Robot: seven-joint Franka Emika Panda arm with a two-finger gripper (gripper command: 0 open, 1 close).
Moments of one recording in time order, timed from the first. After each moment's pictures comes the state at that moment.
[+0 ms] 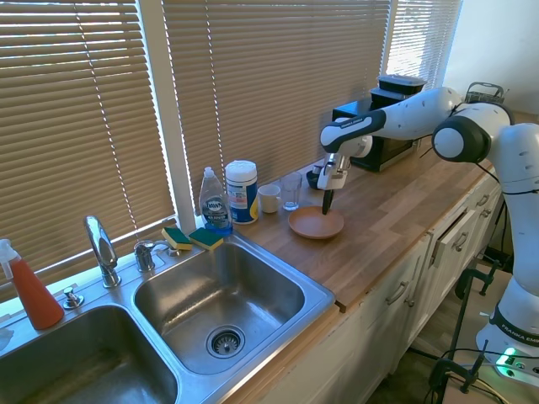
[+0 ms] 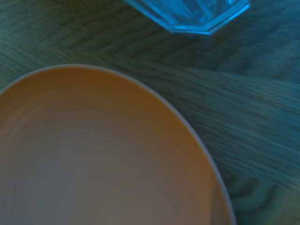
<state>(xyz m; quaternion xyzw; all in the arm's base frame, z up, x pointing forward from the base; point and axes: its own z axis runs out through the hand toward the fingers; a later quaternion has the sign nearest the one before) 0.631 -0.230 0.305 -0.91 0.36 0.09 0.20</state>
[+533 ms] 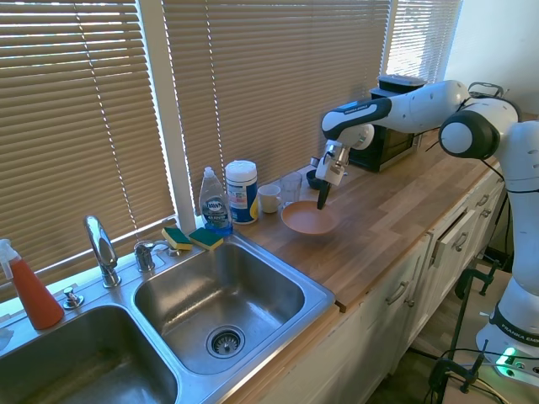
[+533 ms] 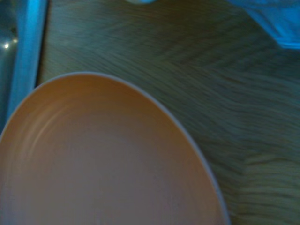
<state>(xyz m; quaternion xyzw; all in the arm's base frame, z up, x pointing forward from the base) 0.631 -0.195 0.354 -0.90 0.34 0.09 0.26</state>
